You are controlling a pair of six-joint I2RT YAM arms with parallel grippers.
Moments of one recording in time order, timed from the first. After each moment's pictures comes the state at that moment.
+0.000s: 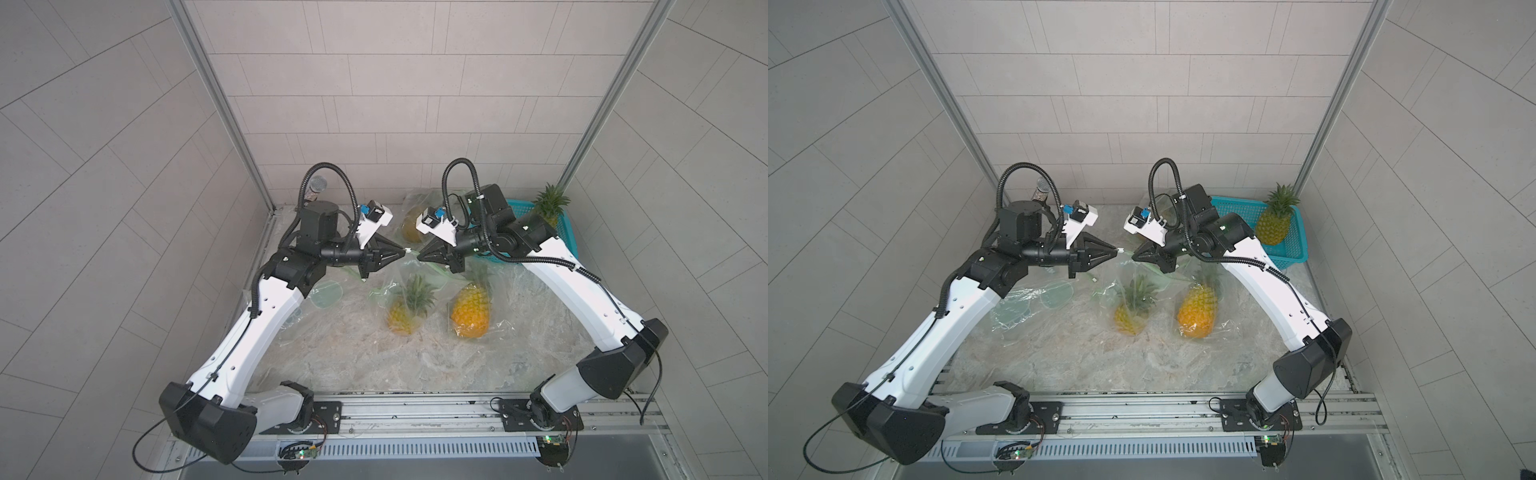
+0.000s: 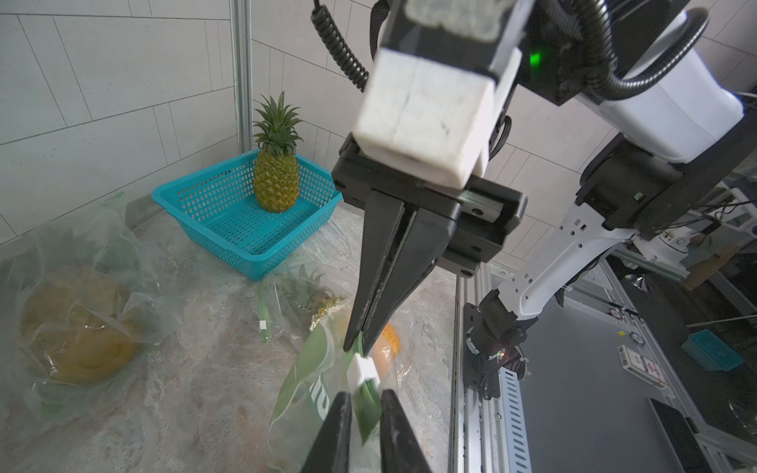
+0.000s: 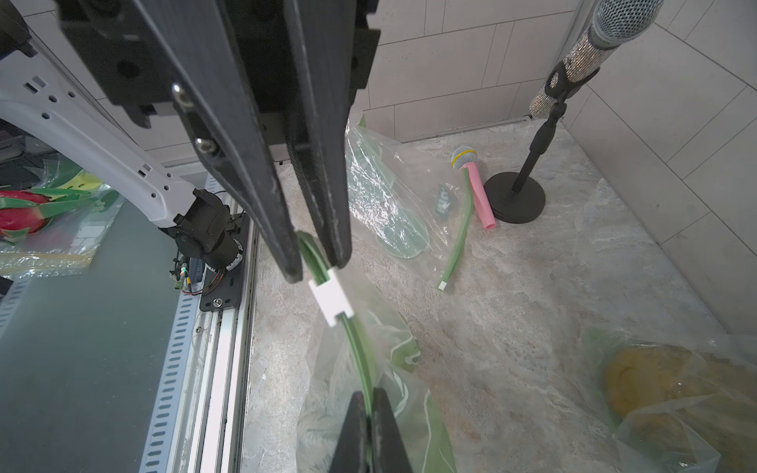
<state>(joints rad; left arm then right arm) -0.38 1.23 1.32 -0.53 0.94 0.10 0.52 1.54 1.74 -0.96 -0.74 -0.50</state>
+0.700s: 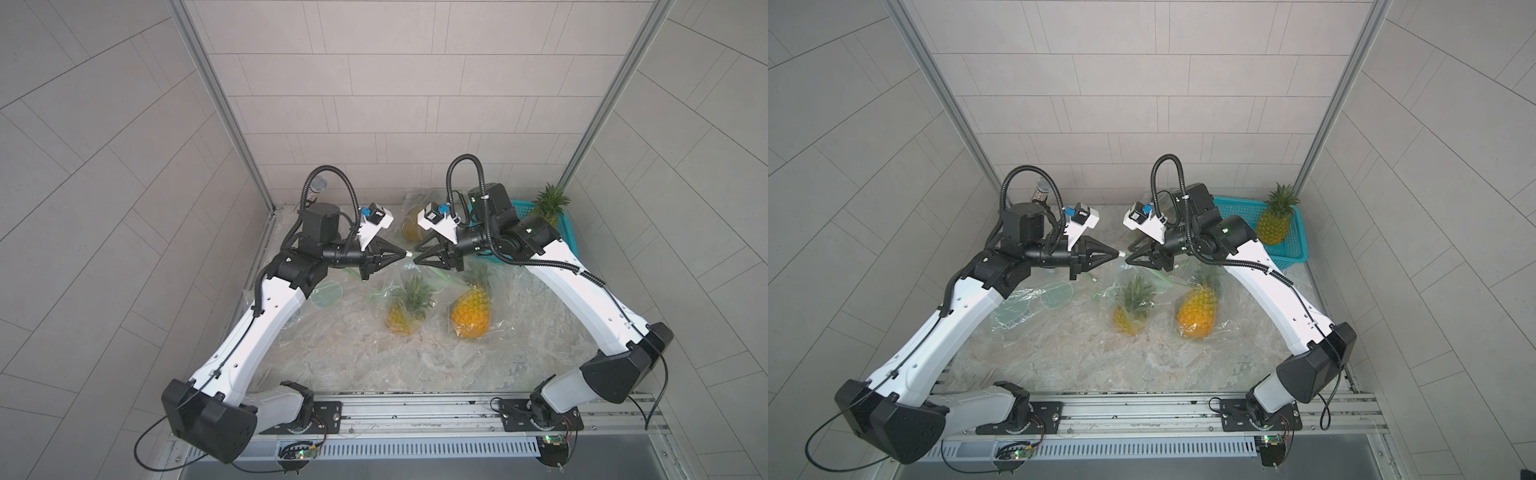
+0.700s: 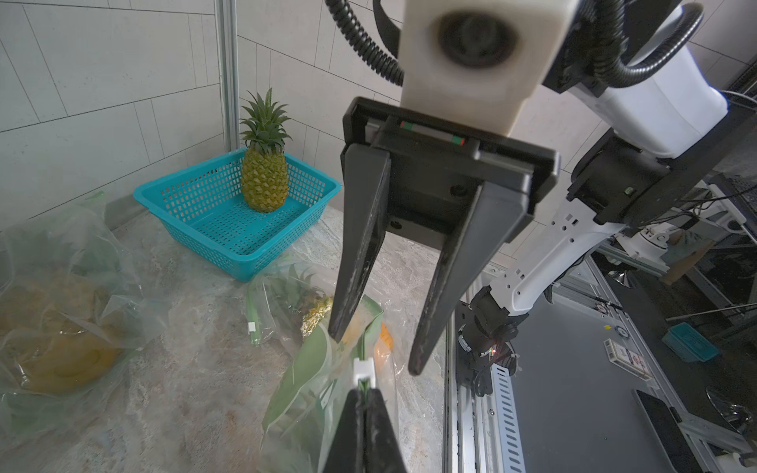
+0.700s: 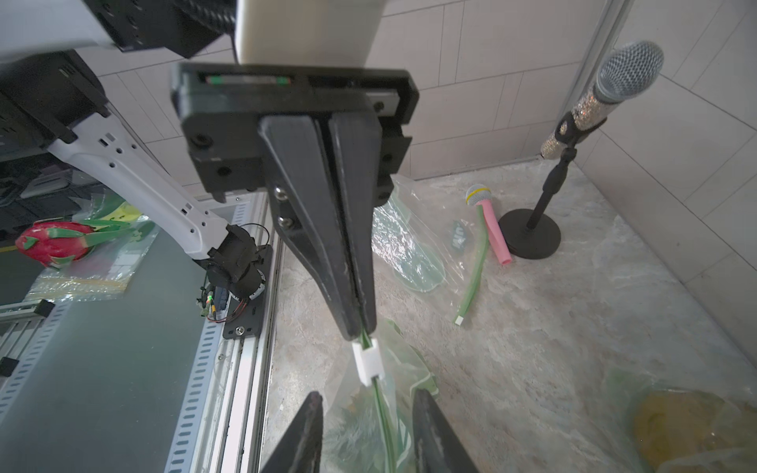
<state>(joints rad) -0.38 1.23 1.29 -0.50 0.98 0.12 0.52 1.52 1.71 -0.85 -0.84 -0.41</state>
